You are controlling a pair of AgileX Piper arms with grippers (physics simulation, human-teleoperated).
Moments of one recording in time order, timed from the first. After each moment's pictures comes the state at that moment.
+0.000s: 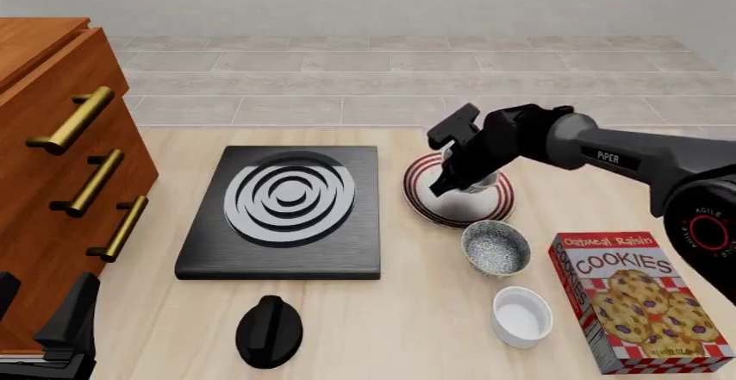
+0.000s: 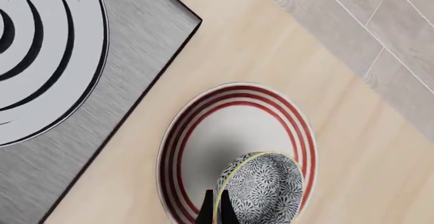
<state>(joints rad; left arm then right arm) 0.00 0.01 0.00 -0.01 0.00 0.31 2.01 -1.46 0.52 -0.40</state>
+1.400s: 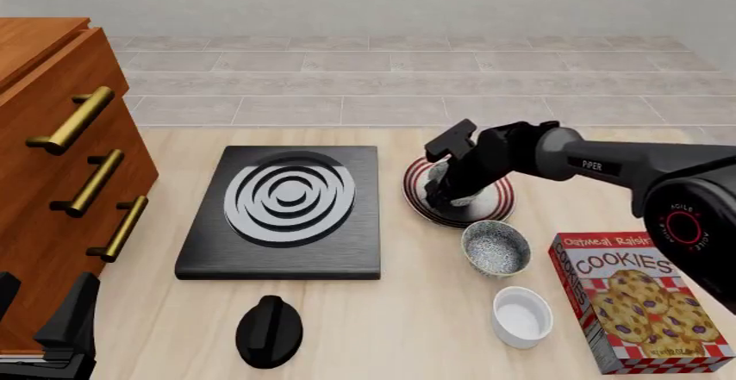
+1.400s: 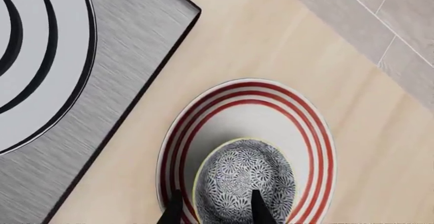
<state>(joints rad) 0.00 0.01 0.00 -0.01 0.00 0.31 2.07 -1.42 0.45 -0.35</state>
